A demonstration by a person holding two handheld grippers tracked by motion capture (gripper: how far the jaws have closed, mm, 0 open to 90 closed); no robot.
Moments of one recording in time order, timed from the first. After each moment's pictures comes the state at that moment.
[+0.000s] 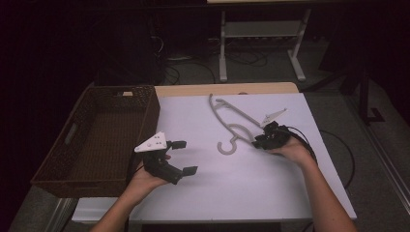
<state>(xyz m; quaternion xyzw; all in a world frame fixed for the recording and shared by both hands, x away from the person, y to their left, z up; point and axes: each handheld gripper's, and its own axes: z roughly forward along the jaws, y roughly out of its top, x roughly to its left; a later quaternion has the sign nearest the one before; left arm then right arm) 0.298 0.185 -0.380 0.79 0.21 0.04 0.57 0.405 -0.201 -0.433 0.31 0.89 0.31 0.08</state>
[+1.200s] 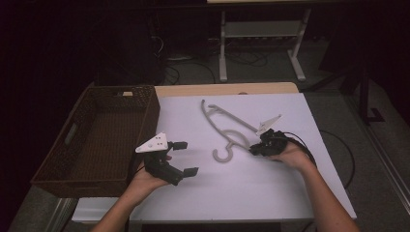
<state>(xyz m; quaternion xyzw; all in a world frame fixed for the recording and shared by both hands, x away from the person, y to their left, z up) 0.297 0.184 -0.379 0.80 0.21 0.03 0.57 0.386 -0.188 -0.436 0.23 0.92 0.31 0.06</state>
